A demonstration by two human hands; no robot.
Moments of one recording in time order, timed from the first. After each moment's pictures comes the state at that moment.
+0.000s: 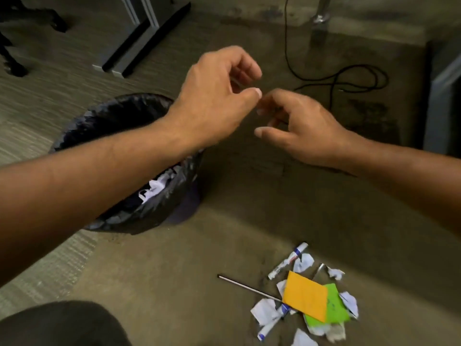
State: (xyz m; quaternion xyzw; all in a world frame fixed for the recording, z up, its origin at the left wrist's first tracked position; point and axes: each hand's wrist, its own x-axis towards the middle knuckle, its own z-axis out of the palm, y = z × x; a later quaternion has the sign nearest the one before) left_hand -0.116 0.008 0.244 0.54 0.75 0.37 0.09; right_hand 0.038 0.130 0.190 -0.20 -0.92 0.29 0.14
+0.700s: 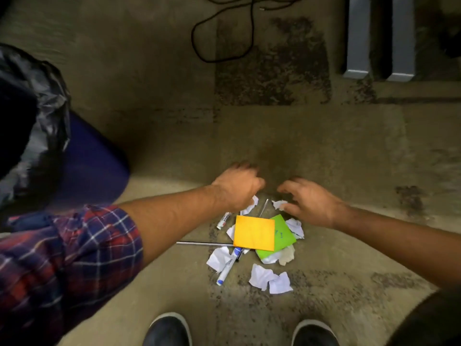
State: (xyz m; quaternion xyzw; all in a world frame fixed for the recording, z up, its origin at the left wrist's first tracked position) left_hand 0.082 0.018 -0.031 0.79 0.56 -0.15 0.21; right_hand 0.303 0.065 -0.032 -0.38 -0.86 0.30 -0.16
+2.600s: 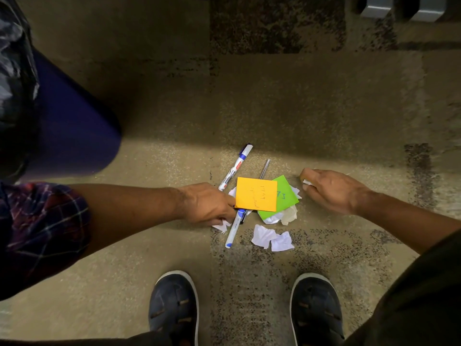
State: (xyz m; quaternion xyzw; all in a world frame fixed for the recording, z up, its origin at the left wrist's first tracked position) left_hand 0.028 -0.097 -0.058 0.88 0.33 -0.11 0.32; right_hand 0.377 0.030 -0.077 -0.32 -0.89 0.28 -0.17
